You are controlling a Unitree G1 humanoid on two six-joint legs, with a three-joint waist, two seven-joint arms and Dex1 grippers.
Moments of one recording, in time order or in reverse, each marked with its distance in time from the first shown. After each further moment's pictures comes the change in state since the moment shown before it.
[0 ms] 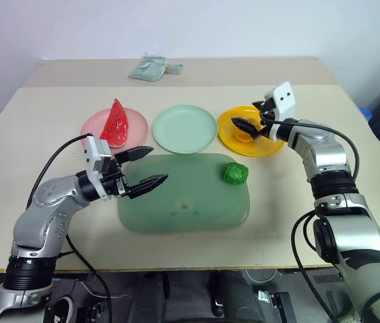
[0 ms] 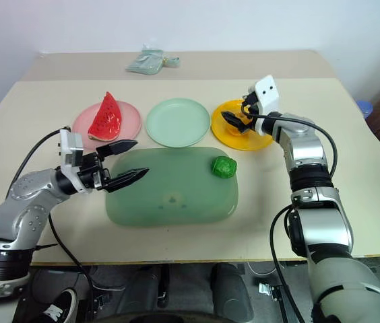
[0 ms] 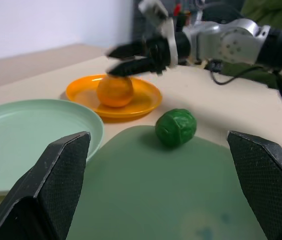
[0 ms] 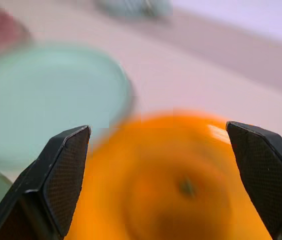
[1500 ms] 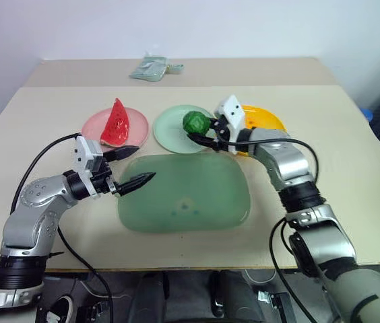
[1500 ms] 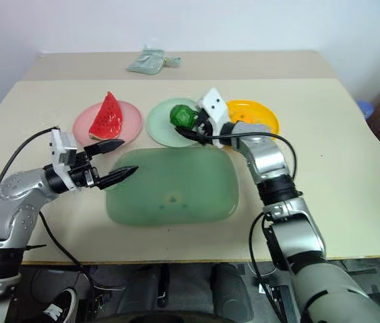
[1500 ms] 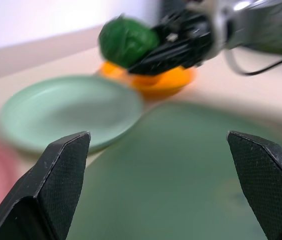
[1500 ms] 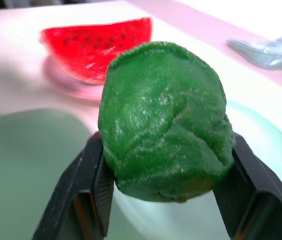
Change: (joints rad) left arm -0.001 0.026 0.024 0.109 0.126 -0.054 0.083; right arm 0.006 0.241 0.188 -0.085 -0.100 0.001 -0.055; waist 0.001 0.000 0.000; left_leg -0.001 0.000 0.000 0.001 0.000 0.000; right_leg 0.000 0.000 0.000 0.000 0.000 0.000
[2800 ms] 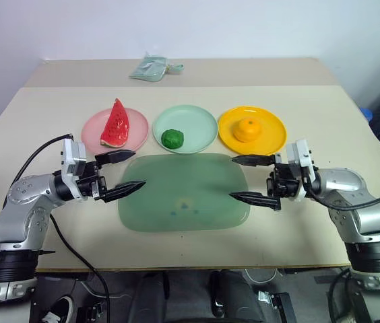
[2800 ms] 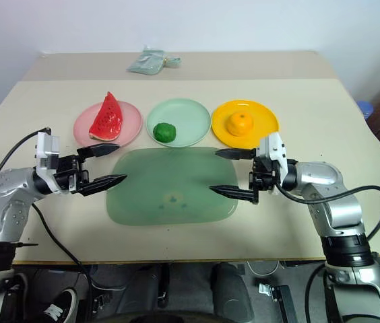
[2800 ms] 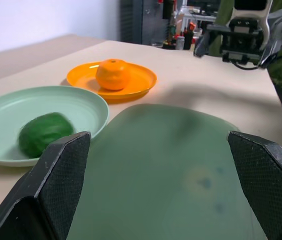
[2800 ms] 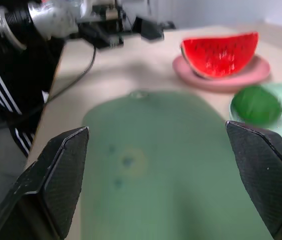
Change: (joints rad) left arm -0.037 0.046 0.029 0.134 -0.070 -0.109 -0.327; right arm 0.579 -0.399 -0.204 -0.612 0.400 0.042 0.496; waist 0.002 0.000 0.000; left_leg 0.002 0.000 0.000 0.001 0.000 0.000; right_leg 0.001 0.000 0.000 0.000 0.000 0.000
